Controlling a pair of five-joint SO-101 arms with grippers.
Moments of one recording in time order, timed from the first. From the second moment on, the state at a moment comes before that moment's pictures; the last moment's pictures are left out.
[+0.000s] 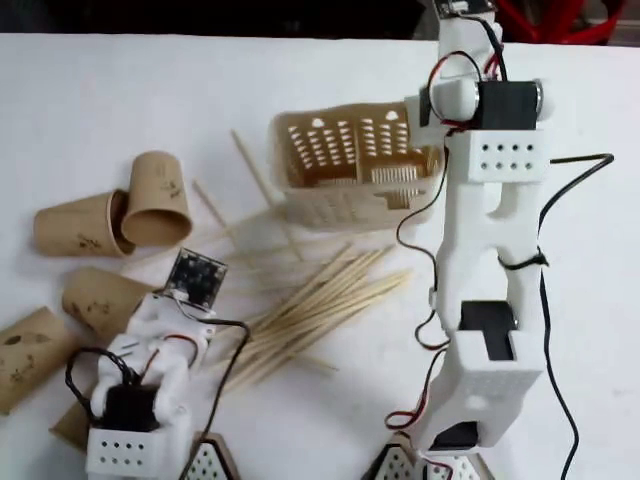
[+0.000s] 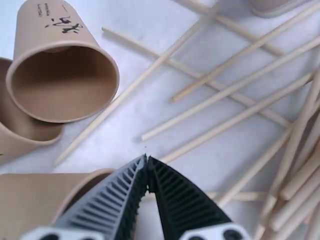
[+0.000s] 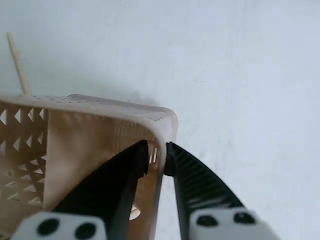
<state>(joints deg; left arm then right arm) -2.4 -103.4 95.5 64.1 -19.9 -4.7 15.6 -49.2 97.9 10.7</state>
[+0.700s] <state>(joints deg) -2.4 -103.4 95.5 64.1 -19.9 -8.0 10.4 -46.8 97.9 15.7</state>
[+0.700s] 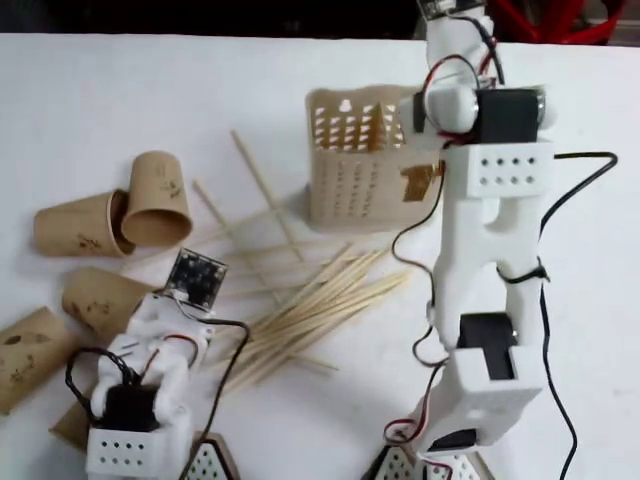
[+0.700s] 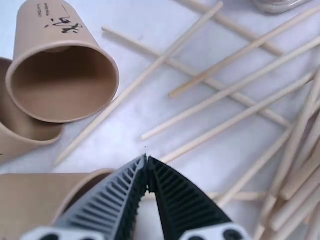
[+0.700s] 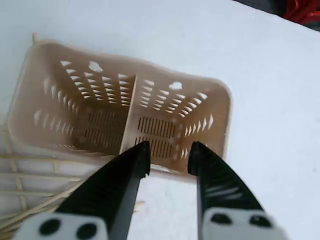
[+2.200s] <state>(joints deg) -26.2 -99.8 64.1 80.7 -34.4 -31.6 -0.1 -25.2 97.9 15.7</state>
